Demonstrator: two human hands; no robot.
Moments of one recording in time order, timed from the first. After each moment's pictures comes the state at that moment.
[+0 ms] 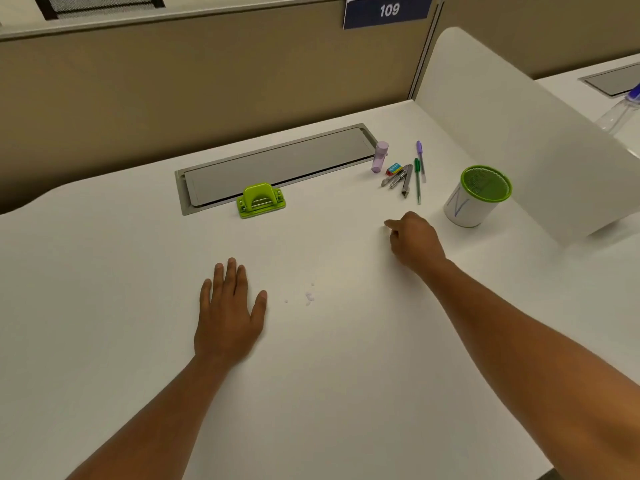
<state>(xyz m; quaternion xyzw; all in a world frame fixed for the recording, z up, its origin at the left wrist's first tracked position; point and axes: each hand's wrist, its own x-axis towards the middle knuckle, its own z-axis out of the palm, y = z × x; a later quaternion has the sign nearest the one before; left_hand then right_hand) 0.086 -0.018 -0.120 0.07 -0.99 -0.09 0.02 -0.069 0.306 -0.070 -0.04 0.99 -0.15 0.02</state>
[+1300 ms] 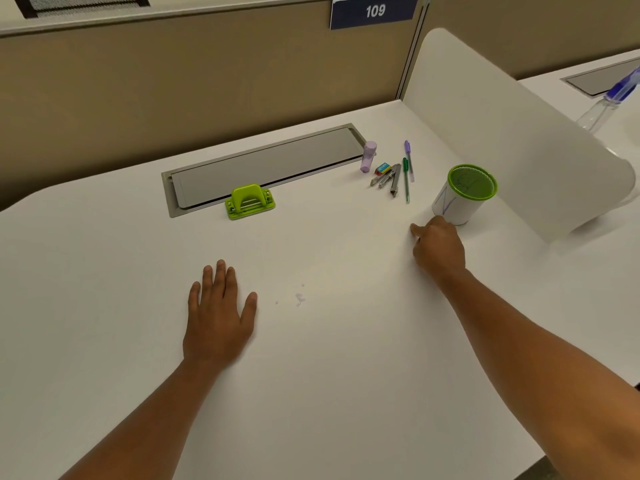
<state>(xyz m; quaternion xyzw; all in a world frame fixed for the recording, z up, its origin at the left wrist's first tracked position) 0.086 -0.019 -0.123 0.07 -0.99 -0.08 0.03 -0.057 0.357 -0.080 0.05 0.99 -0.11 -0.01</state>
